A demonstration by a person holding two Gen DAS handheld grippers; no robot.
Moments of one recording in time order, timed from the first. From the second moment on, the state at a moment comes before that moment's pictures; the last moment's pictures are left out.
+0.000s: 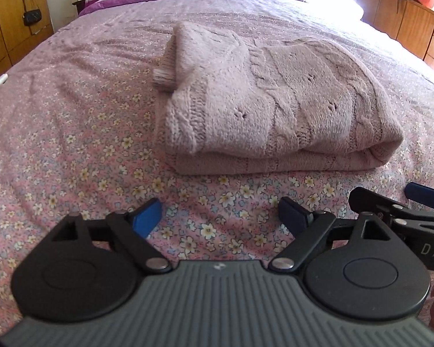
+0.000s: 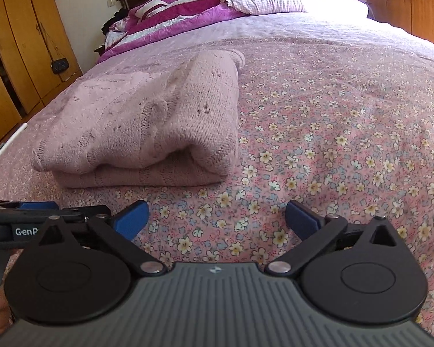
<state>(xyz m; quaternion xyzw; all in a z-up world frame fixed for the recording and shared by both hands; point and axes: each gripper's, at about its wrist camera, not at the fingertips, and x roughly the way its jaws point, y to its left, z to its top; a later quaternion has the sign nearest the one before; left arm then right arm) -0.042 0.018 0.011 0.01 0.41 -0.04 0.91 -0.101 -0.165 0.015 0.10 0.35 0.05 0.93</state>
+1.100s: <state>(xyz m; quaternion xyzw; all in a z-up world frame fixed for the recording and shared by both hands) -0.044 0.017 0.009 0.01 0.41 -0.03 0.91 -0.100 -0.166 0.007 0.11 0.34 0.04 0.93</state>
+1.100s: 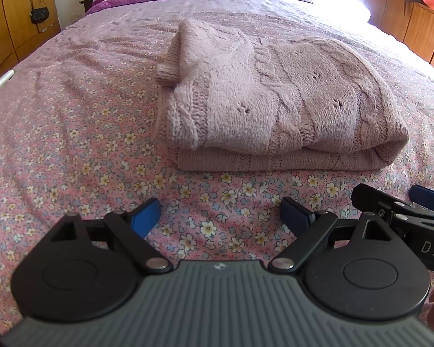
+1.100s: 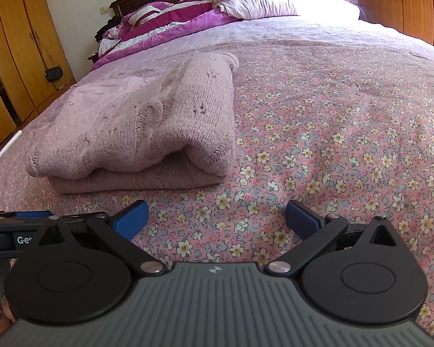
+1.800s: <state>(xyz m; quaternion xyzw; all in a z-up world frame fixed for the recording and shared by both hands) -0.043 0.017 0.008 0.01 0.41 -0.03 0.91 -0.099 -0.166 0.005 0.11 0.35 0.04 0.93</state>
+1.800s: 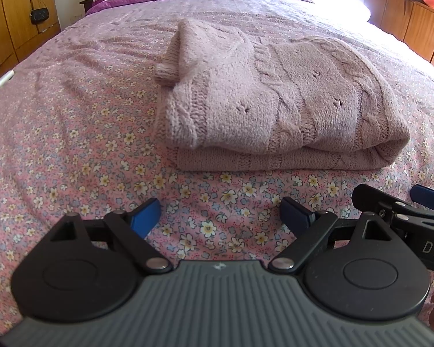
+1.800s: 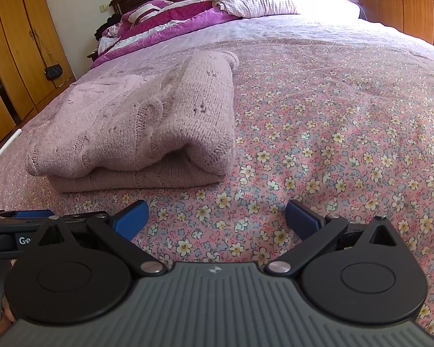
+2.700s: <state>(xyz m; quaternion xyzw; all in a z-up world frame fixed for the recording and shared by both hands) -0.044 0.016 0.007 0.01 0.41 -0.03 0.91 -0.099 -0.165 0.005 0.11 0.35 0.04 0.93</state>
